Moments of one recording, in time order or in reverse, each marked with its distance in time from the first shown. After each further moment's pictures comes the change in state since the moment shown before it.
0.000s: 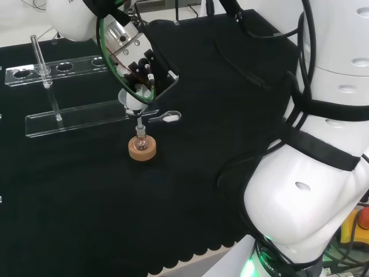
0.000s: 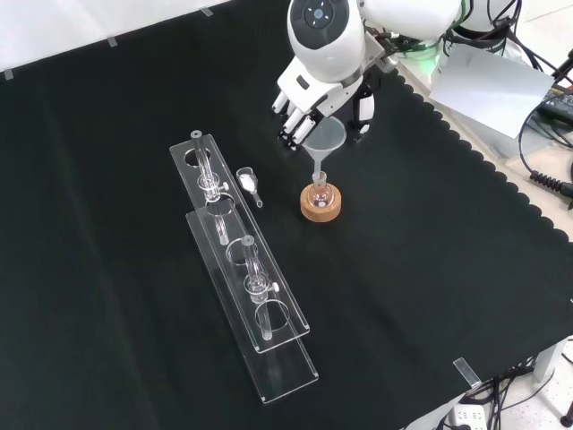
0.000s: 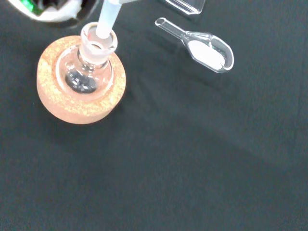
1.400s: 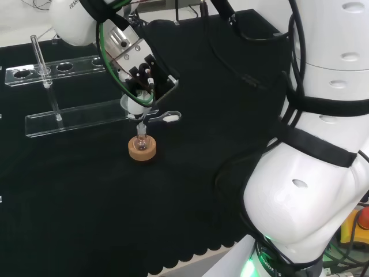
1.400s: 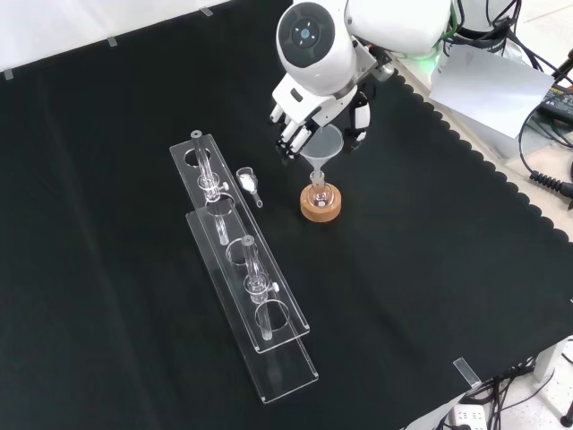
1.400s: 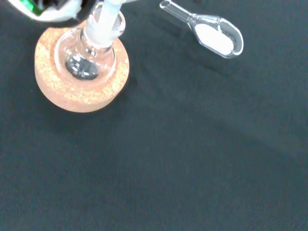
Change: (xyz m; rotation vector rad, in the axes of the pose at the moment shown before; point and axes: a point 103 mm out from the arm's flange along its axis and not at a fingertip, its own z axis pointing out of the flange) arm 0.003 0.012 0.016 0.044 0.008 -0.008
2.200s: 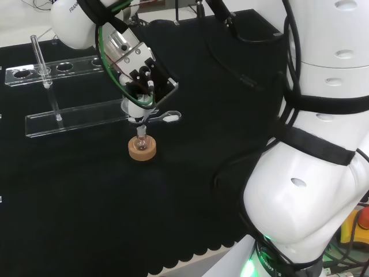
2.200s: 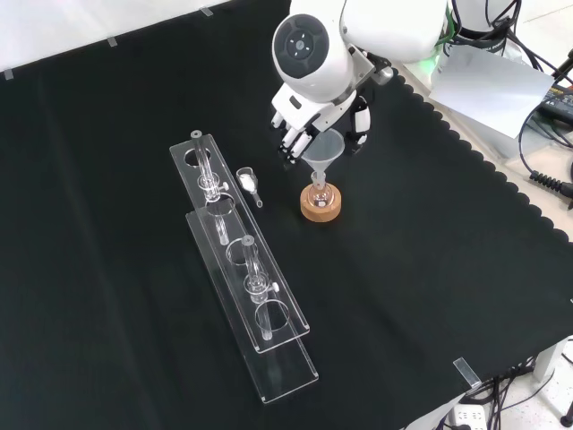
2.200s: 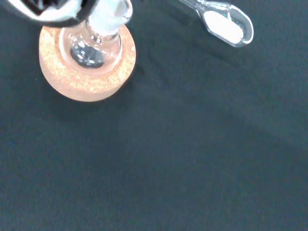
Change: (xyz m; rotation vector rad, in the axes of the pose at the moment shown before) arm 0.003 0.004 0.007 0.032 0.004 -0.017
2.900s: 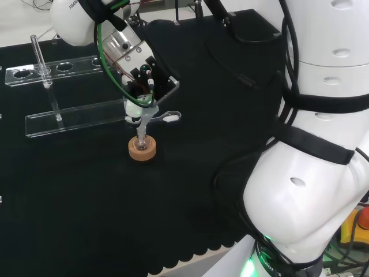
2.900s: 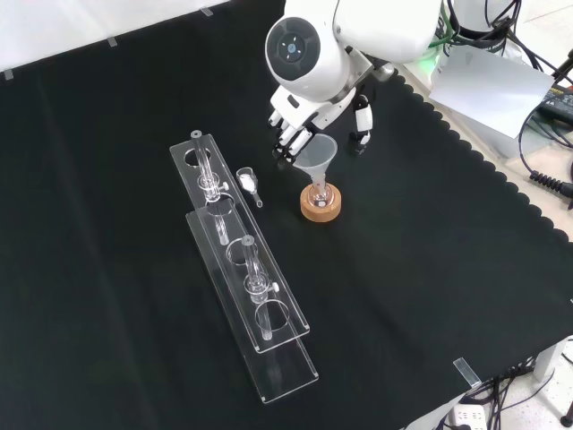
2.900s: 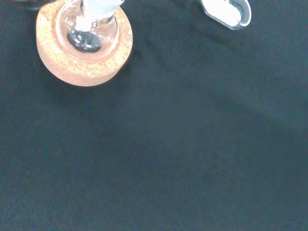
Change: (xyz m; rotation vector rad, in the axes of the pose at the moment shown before) arm -0.003 -0.007 0.000 0.042 0.004 0.008
